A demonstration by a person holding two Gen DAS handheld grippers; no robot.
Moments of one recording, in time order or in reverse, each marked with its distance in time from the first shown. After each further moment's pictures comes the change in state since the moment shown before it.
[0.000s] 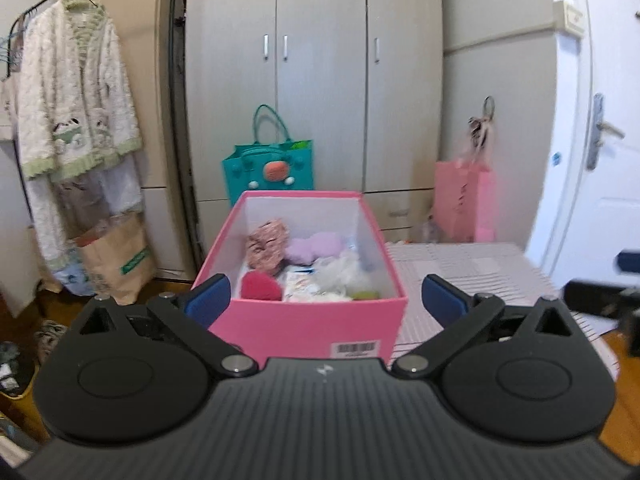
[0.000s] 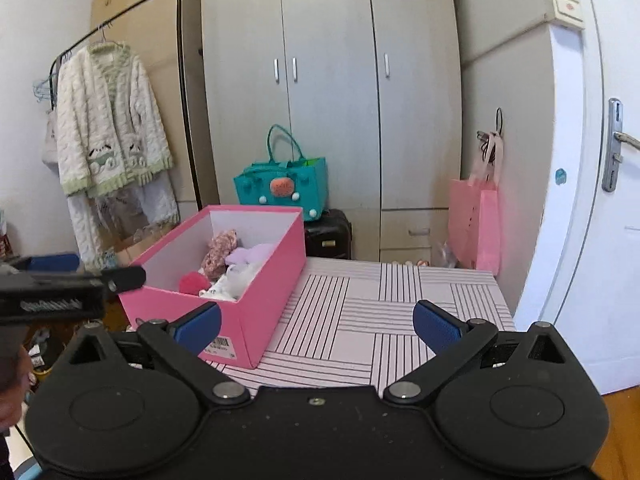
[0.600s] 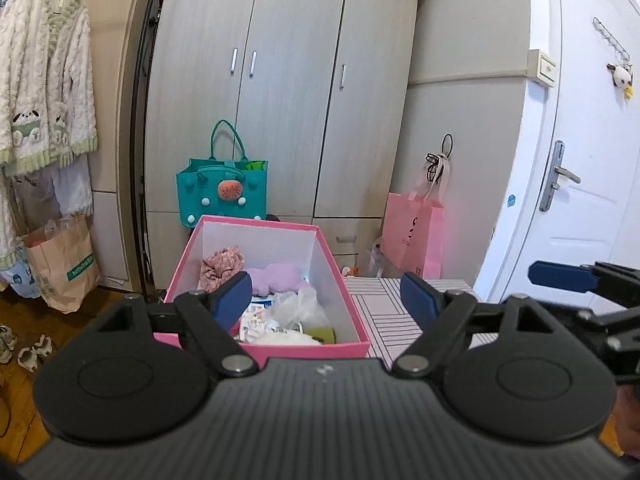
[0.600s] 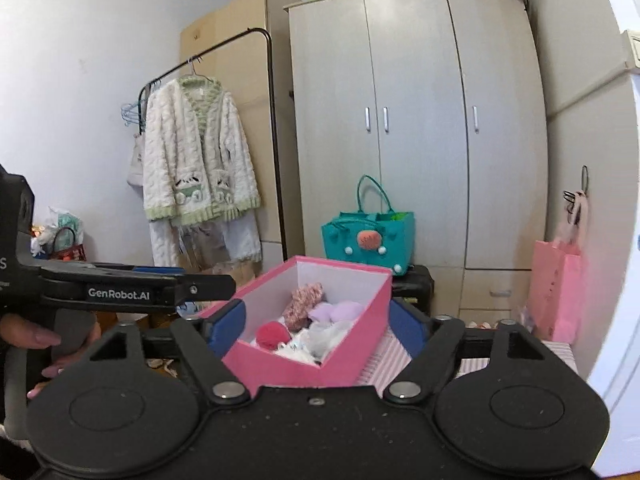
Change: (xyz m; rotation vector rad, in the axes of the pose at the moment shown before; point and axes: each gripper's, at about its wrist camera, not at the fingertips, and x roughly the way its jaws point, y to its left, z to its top) left arm -0.001 0.026 0.023 -0.088 -0.061 -0.200; right arm 0.006 0.019 0.025 -0.094 -0.128 0.259
